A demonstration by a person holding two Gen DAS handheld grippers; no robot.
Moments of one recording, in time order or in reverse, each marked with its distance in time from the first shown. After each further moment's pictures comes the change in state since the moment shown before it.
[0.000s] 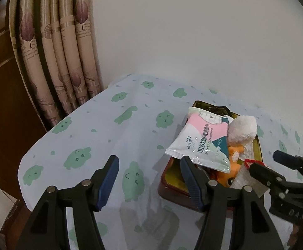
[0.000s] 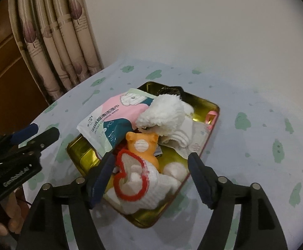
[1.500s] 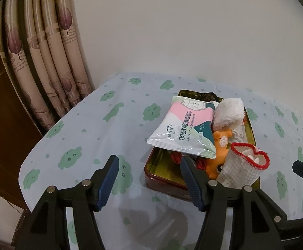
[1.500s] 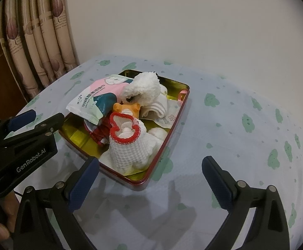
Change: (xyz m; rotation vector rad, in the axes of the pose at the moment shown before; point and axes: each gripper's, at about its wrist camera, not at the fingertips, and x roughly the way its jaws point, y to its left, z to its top) left arm -0.005 -0.026 -0.011 0.105 0.015 -0.004; right arm -0.029 0.014 -0.039 0.067 0.024 -0.178
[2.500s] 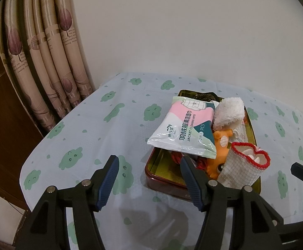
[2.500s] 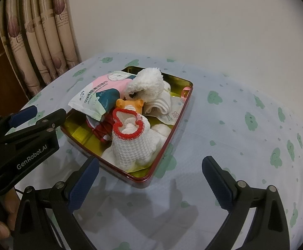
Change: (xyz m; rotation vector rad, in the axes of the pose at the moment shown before) left arm 0.001 0.000 -0.001 0.003 0.001 0.011; right arm 0.001 0.004 -0.002 0.000 0.018 0.012
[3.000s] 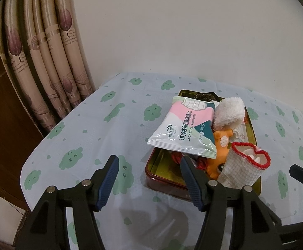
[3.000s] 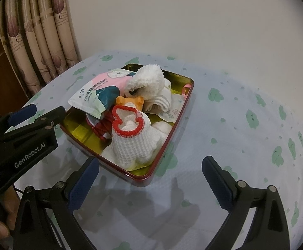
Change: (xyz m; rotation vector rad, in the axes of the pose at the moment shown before) left arm 0.000 0.000 0.000 0.001 -0.001 -0.001; right arm 0.005 0.001 -0.003 0.005 0.012 0.008
